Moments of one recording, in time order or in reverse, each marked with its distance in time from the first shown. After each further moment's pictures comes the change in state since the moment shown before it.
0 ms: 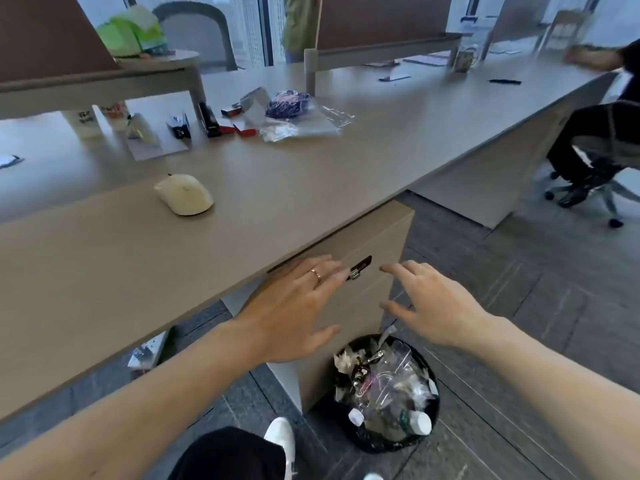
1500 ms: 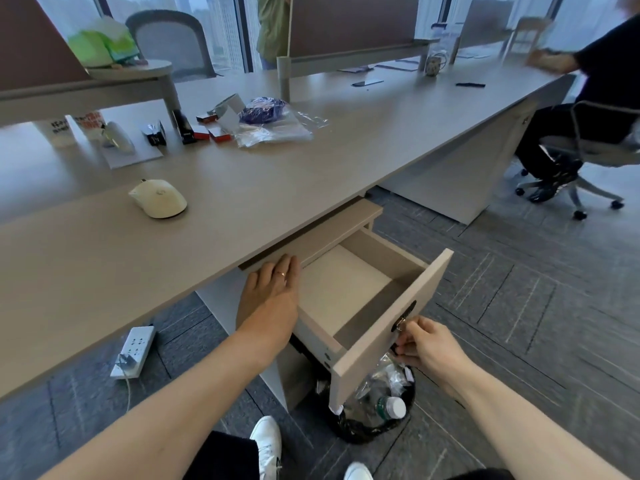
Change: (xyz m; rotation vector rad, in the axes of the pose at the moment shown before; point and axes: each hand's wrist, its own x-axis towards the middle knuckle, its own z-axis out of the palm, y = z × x) left_hand 0.015 0.030 0.032 0.173 -0.095 -0.483; right_hand -0.069 0.032 0.069 1.276 0.044 0.806
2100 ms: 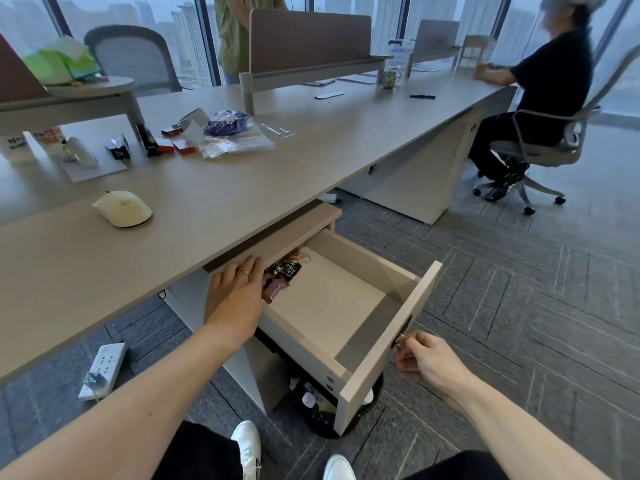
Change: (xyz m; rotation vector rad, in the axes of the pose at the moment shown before) left_hand 0.000 0.002 -0.001 0.004 -0.021 -0.036; right_hand -0.047 0.033 -0.061 0.002 0.048 0.022
